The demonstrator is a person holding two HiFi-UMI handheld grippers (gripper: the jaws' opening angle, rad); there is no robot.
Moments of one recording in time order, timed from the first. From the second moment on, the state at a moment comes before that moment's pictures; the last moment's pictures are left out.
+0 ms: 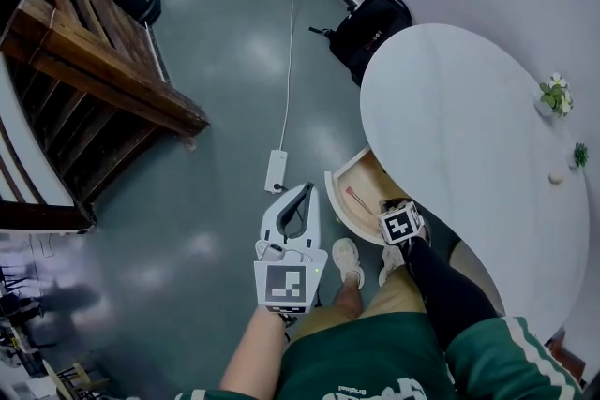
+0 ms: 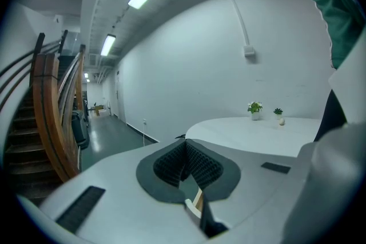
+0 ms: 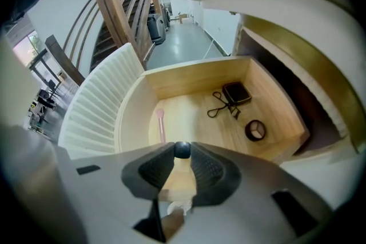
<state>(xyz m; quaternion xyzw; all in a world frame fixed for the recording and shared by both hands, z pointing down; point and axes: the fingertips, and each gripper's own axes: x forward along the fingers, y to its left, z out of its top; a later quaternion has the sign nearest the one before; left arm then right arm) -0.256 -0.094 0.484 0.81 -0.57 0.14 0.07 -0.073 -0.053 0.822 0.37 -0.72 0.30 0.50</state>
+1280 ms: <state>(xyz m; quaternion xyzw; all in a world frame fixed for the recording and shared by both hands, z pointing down) -0.244 -0.097 0.449 0.81 -0.57 0.12 0.05 -0.111 -0.059 0.646 0.40 -0.84 0.18 0.32</state>
